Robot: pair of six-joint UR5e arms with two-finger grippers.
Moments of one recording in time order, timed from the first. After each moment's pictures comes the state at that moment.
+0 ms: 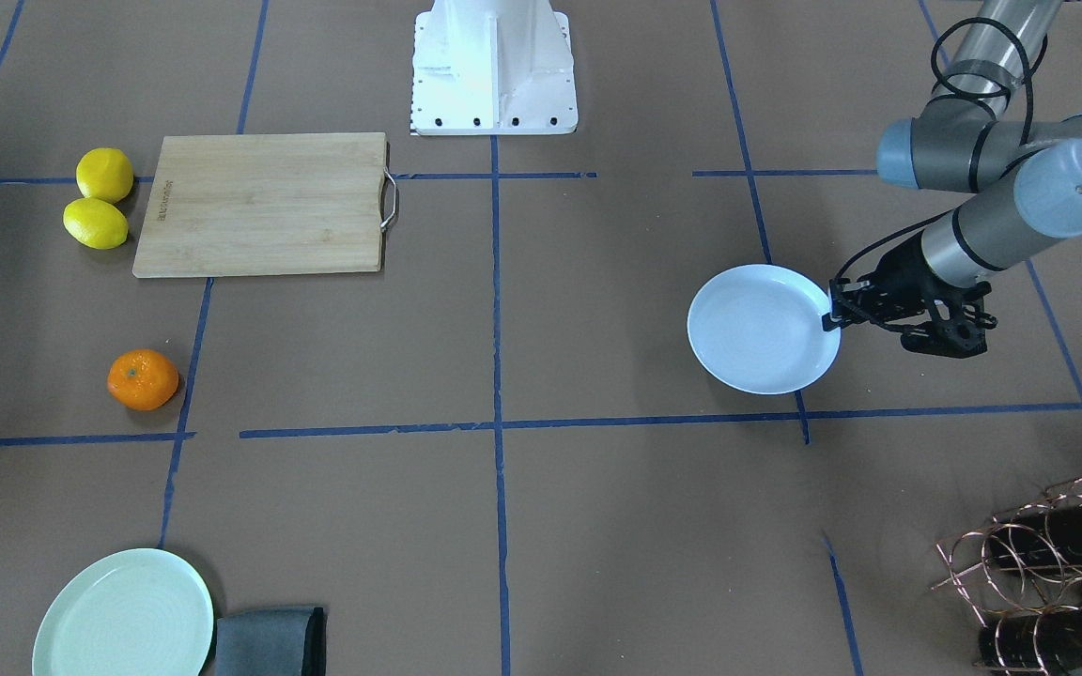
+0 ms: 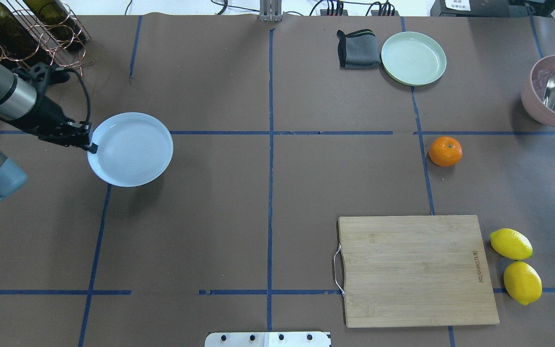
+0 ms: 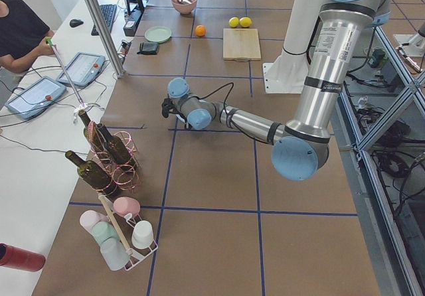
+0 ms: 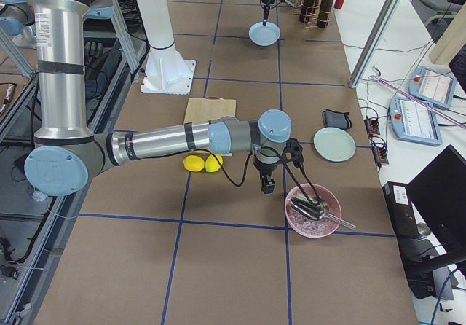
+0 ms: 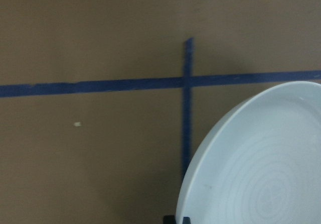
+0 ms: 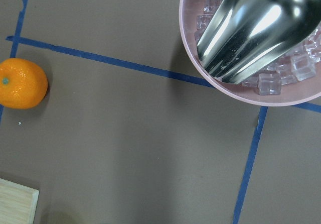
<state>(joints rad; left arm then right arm) -0.96 -1.87 -1.59 -2.06 -2.41 -0.95 1.45 -1.59 1.79 -1.64 2.42 -0.05</state>
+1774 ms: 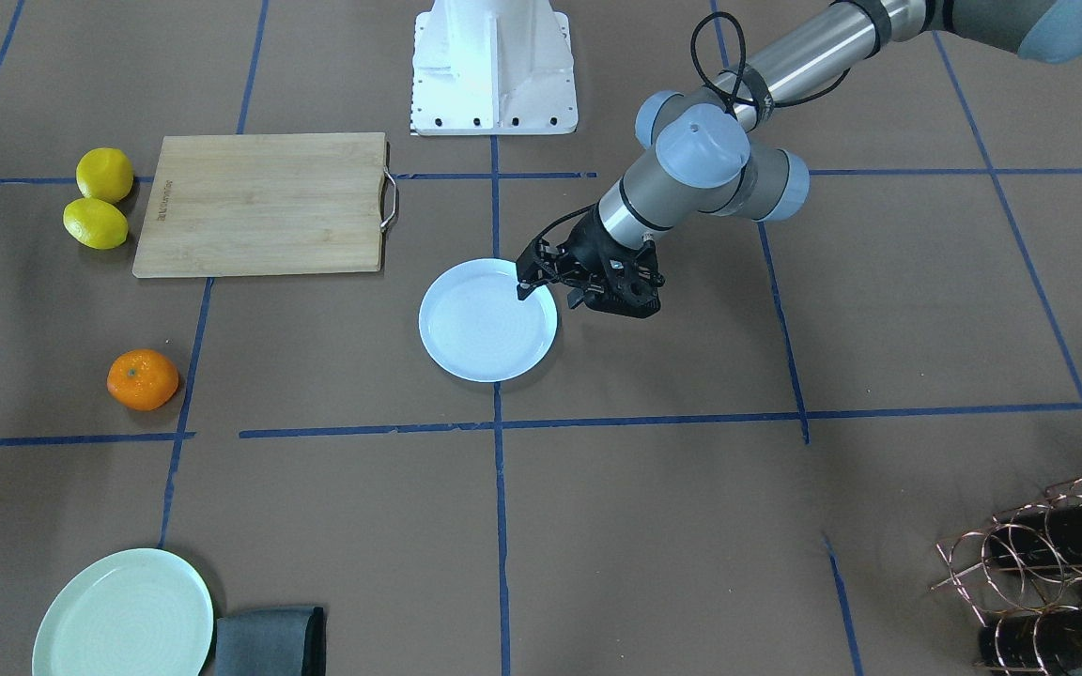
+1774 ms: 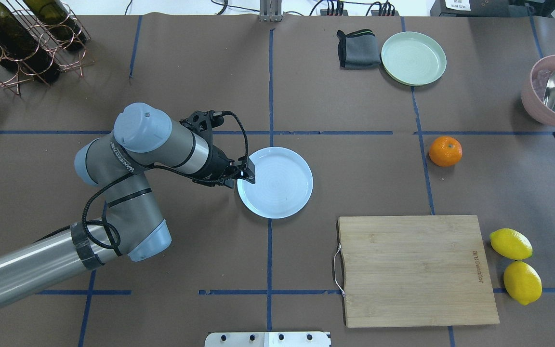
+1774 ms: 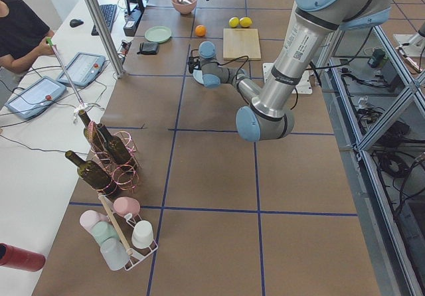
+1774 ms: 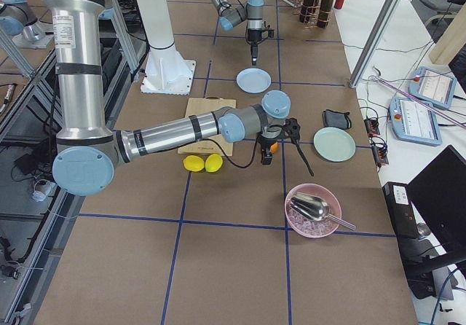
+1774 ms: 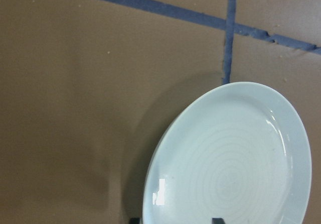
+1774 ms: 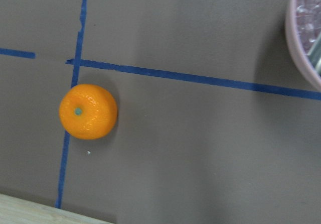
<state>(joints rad) -0.59 -2.17 -1.48 -2.31 -2.07 -1.43 1.20 -1.55 1.81 -1.39 2.43 0.47</state>
